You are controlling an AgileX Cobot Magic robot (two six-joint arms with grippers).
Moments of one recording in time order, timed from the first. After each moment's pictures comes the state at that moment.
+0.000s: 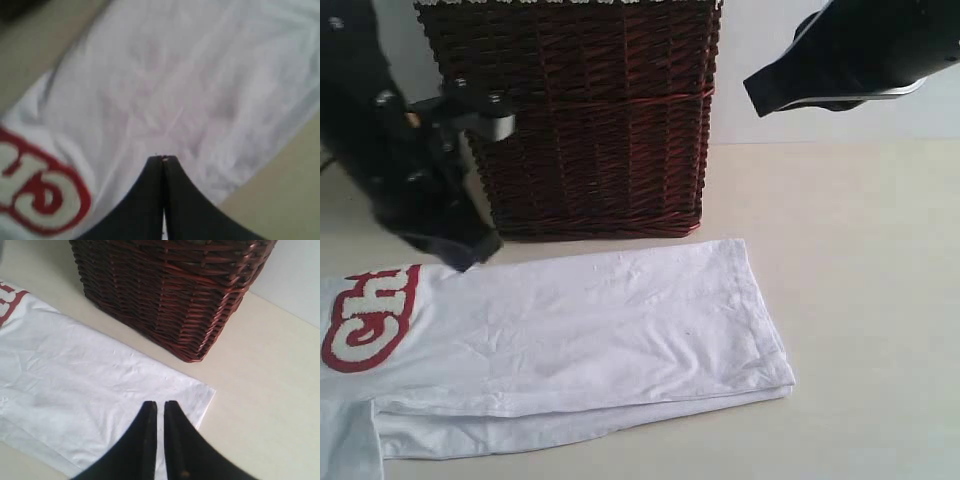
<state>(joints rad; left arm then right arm) -0.44 1.67 -1.24 -0.11 1.02 0.33 0.39 1.27 -1.17 0.02 0.75 -0.10</state>
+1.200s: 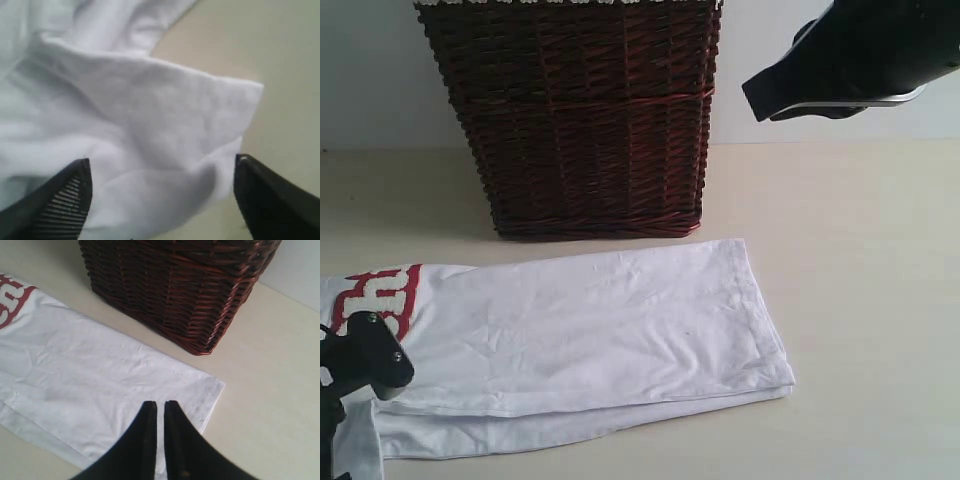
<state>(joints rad) -0.49 1.52 -0.57 0.15 0.83 0.26 0.39 1.27 -1.17 0.05 0.77 -0.10</state>
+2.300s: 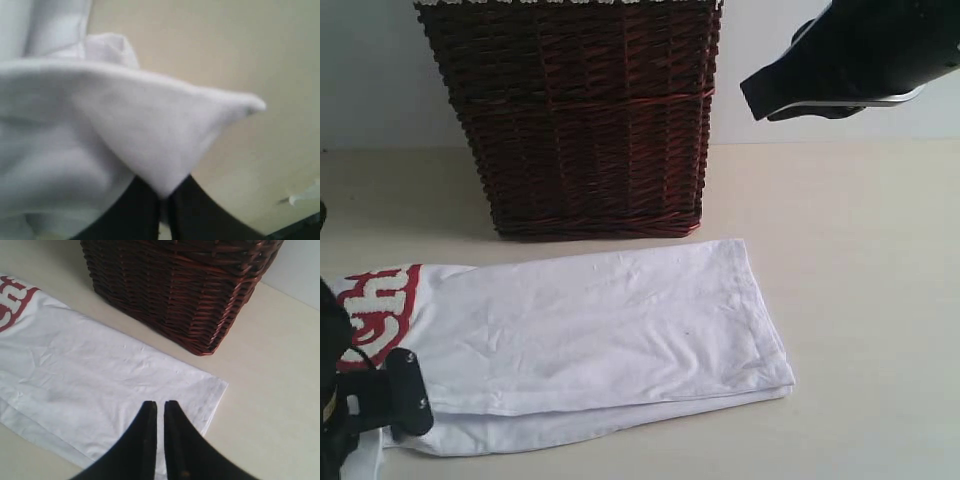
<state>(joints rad) -0.58 1.67 -0.61 0.28 0.89 0.30 0.39 1.27 -1.17 0.06 0.77 -0.10</state>
